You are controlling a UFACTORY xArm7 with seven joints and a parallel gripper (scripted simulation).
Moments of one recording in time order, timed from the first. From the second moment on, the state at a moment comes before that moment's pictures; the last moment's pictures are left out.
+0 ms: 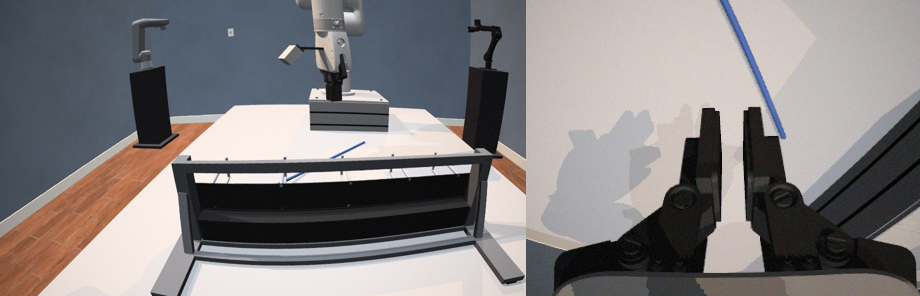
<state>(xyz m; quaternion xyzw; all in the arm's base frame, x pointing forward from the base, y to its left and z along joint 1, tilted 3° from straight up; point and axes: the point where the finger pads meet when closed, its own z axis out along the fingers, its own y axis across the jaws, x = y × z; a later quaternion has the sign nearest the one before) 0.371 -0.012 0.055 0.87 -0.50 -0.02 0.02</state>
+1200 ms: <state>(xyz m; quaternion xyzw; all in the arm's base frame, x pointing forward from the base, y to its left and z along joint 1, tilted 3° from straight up) 0.362 -0.007 0.055 0.92 -0.38 -0.02 0.02</state>
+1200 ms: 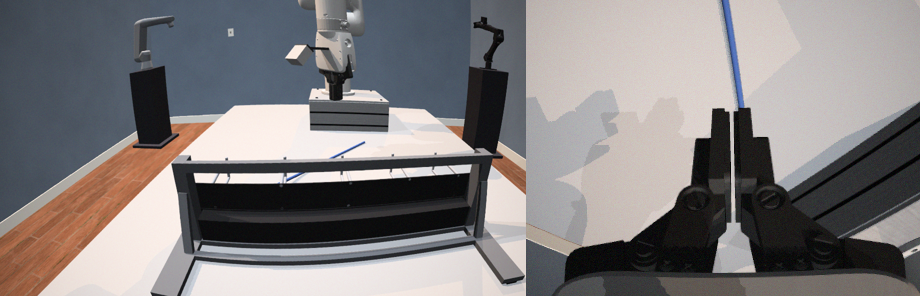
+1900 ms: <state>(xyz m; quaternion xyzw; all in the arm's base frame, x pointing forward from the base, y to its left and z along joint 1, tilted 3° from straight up) 0.358 -0.005 0.055 0.95 -0.32 -0.02 0.01</state>
